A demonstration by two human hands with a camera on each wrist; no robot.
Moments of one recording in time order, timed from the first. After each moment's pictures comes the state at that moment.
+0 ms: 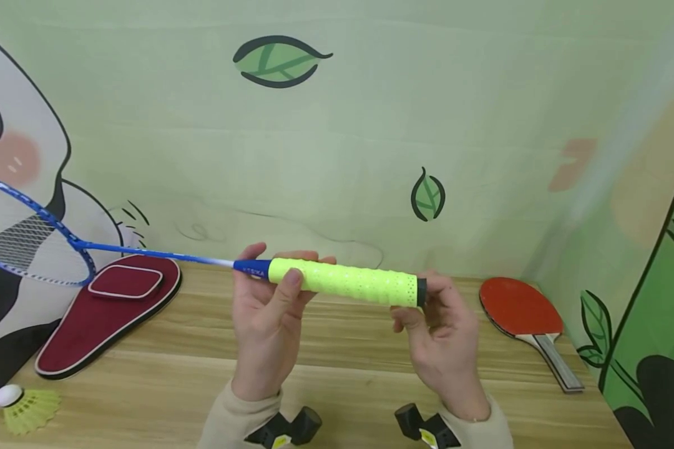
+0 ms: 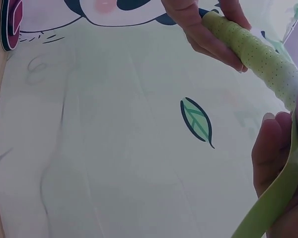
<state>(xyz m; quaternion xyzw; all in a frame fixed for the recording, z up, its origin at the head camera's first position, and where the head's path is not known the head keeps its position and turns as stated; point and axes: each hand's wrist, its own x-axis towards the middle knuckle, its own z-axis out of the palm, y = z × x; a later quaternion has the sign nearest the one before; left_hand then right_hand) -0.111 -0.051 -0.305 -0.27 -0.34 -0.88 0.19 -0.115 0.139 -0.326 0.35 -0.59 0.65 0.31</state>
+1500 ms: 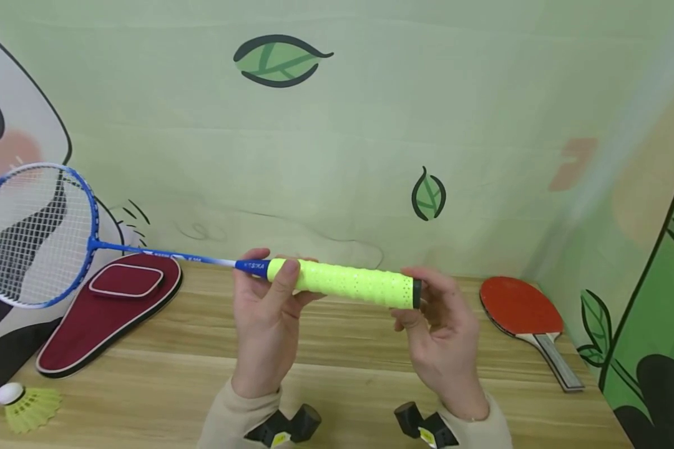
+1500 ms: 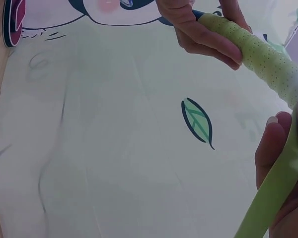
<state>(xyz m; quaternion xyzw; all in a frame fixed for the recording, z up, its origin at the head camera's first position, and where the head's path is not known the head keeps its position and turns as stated) -0.112 -0.051 -0.302 -0.18 -0.36 -0.89 0.20 -0.114 0.137 -0.327 0.35 -0.60 0.64 0.33</state>
